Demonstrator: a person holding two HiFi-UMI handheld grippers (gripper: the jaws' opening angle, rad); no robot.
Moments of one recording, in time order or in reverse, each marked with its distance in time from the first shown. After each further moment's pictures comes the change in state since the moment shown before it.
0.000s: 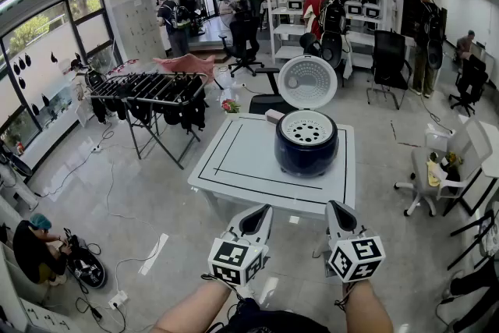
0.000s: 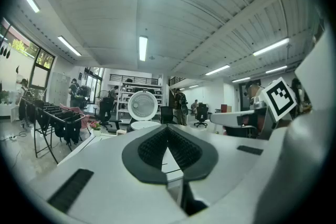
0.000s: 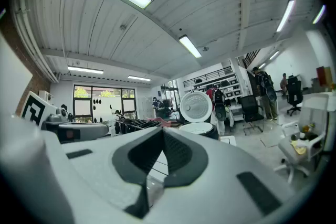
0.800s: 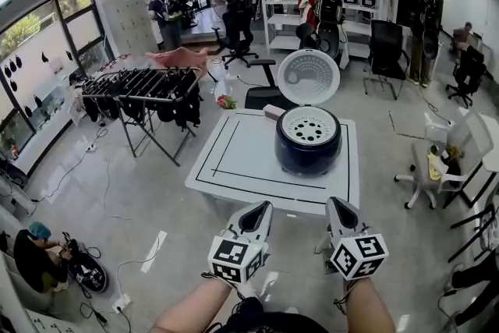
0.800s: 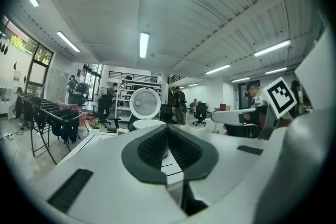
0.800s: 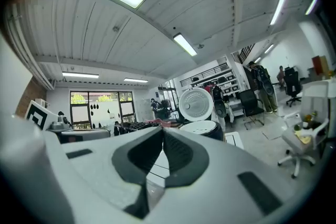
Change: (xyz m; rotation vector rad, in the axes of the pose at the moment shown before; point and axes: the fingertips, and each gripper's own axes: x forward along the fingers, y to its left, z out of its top) left arm 0.034 0.041 -0.004 -0.003 0.013 -0.020; right arm 0.048 -0.005 -0.003 0.073 -0.016 -0.004
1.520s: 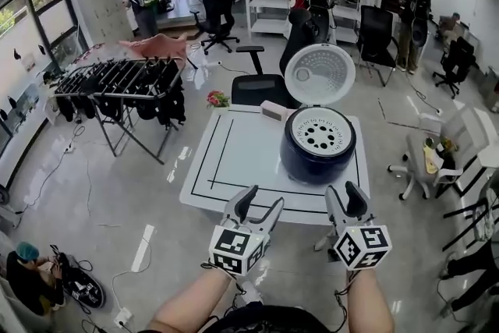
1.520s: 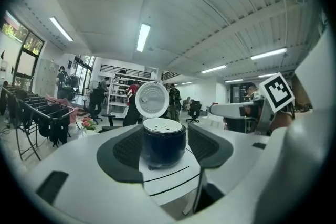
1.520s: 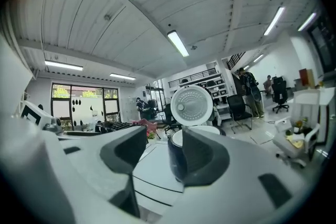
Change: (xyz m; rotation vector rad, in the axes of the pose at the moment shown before) left arm 0.088 0.134 0.001 -0.025 0.049 -0.105; right arm 0.144 -0.006 0.010 -0.028 -0.007 -0.171
